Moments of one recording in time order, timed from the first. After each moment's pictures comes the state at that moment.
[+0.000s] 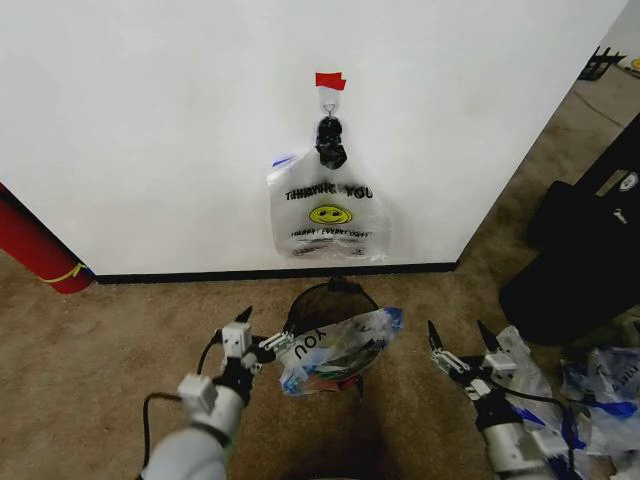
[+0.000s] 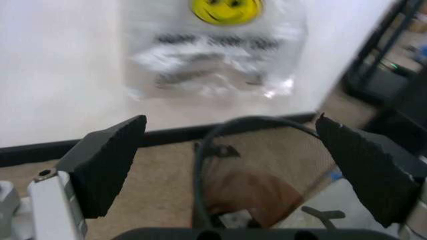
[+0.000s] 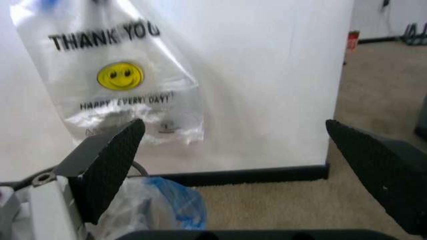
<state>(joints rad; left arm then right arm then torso) 1.30 -0.90 -0.11 -2.15 -0.66 0.11 -0.24 -1.85 1.22 0.55 2.18 0.34 0.34 0.08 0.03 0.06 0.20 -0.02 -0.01</state>
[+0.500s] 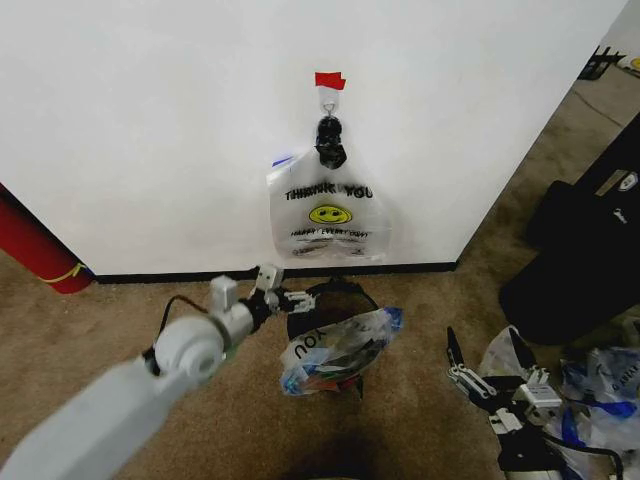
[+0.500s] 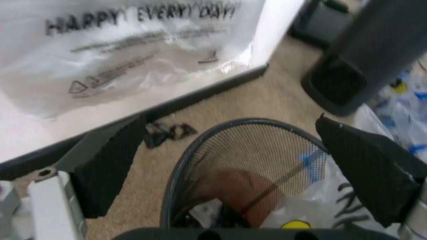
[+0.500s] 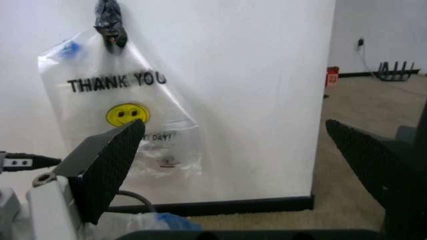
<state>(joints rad) 0.69 -0.78 0.13 -1.89 -1.04 0.43 -0.01 -2.00 1.34 0.60 2.31 0.24 0.43 0.06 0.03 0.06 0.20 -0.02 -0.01</state>
